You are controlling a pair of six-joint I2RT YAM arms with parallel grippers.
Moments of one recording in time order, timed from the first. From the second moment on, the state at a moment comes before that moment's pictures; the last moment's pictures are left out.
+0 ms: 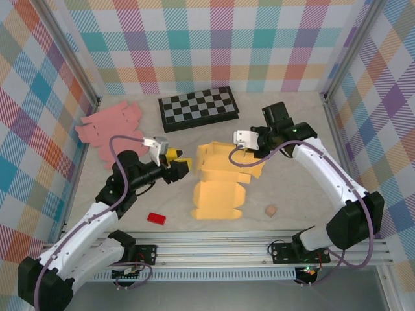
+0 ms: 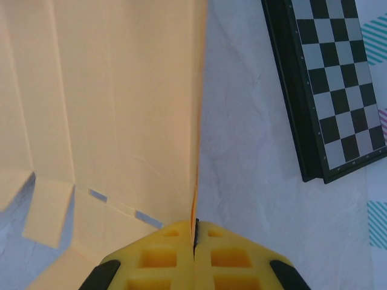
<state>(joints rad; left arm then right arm) -0.47 0.82 0.60 0.07 0.47 -0.32 0.43 1.41 1.34 -0.88 -0.28 -1.17</state>
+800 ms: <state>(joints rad) -0.47 0.94 0.37 0.20 0.28 -0.34 0.62 1.32 0.85 -0.23 0.02 -1.41</state>
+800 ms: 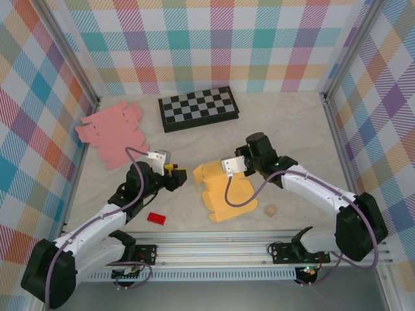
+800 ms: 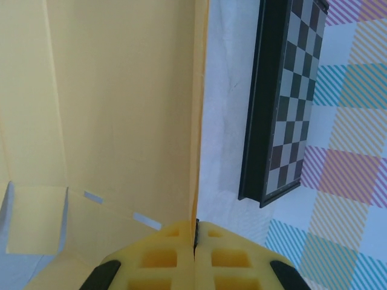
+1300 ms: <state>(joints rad) -0.47 1.16 0.36 0.28 0.34 -0.32 0.63 1.36 0.73 0.07 0.10 -1.44</state>
